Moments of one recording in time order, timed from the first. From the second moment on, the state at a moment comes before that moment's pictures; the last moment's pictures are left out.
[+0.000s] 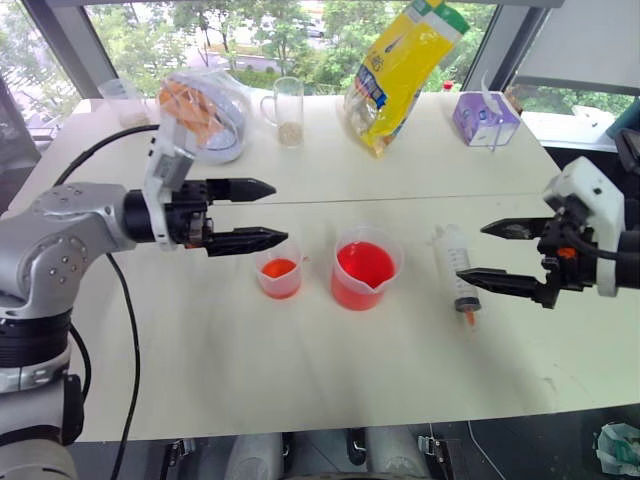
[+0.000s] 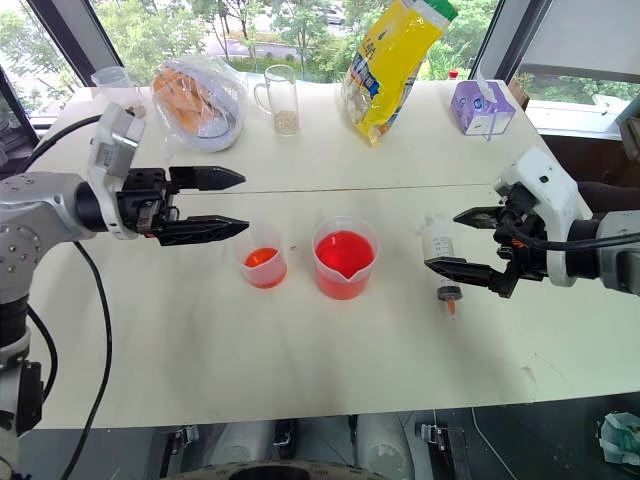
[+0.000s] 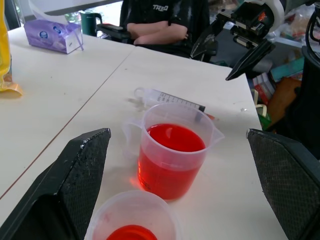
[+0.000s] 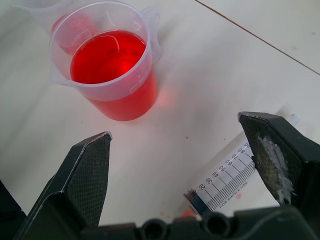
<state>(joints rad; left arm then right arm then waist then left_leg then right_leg) -0.62 0.83 0.14 -0.28 -0.86 0.88 -1.07 -0.25 -1.28 -0.41 -0.57 0.91 1.12 0.80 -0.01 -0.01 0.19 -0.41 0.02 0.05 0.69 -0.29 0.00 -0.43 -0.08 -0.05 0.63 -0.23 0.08</state>
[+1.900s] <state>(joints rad) -0.66 0.78 0.07 -0.24 -0.83 0.82 -1.10 -0.85 -0.87 0.18 0.17 0.74 1.61 0.29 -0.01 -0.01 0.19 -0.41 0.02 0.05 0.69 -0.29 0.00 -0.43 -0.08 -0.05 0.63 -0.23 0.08</state>
